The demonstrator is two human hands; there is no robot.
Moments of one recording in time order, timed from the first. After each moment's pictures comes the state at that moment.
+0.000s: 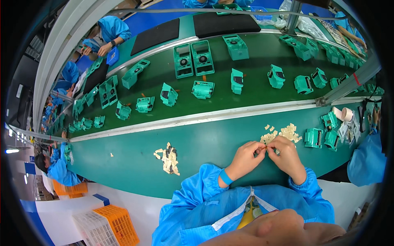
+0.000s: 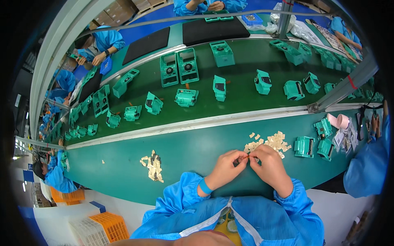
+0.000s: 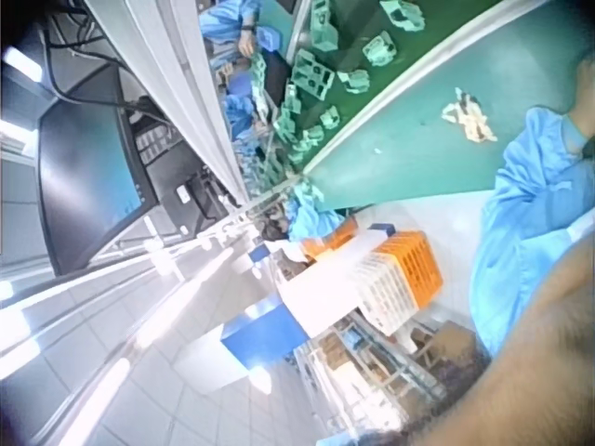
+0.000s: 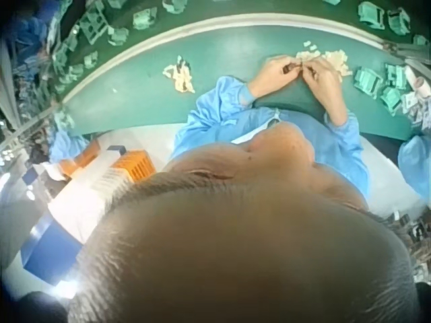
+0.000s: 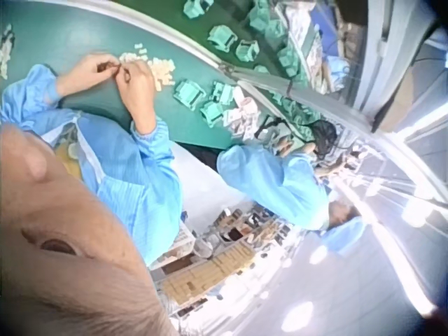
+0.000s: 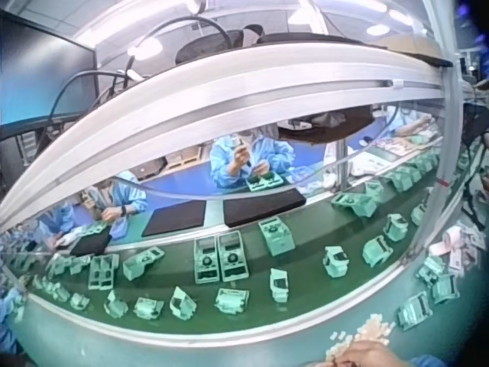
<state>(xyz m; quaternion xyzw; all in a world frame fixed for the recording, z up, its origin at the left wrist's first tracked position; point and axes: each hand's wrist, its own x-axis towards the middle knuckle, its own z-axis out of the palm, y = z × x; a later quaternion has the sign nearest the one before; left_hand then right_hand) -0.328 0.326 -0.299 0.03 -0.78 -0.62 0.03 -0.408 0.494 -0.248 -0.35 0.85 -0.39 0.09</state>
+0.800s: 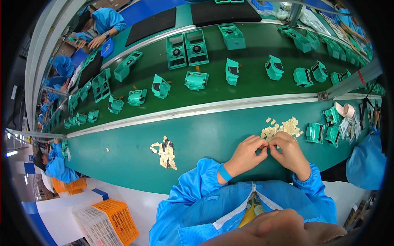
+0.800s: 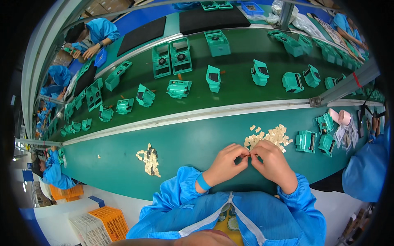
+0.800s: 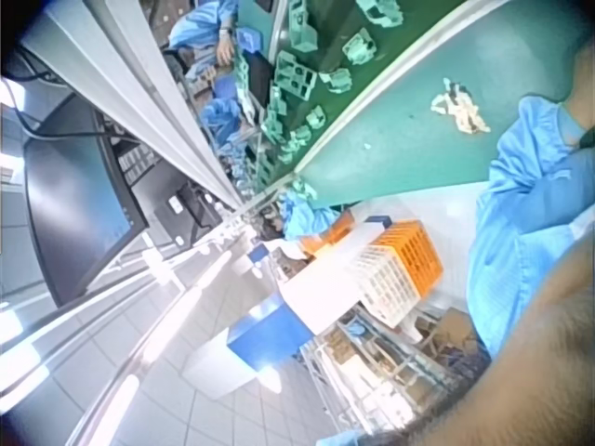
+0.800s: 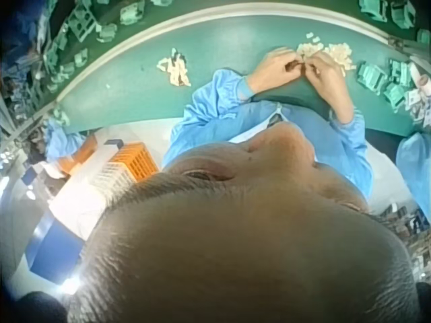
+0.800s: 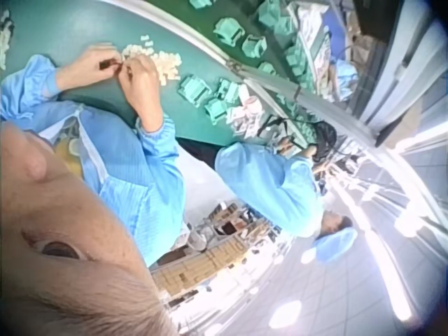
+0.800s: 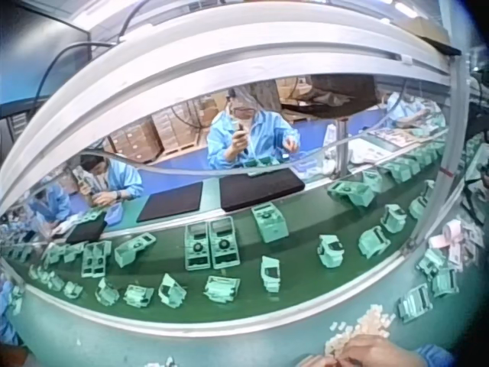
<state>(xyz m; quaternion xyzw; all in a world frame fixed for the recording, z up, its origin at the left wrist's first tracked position) -0.335 0.333 -0.296 -0.05 -0.81 -0.57 0.09 -0.422 0.509 -0.244 -0.42 0.81 -0.38 0.11</state>
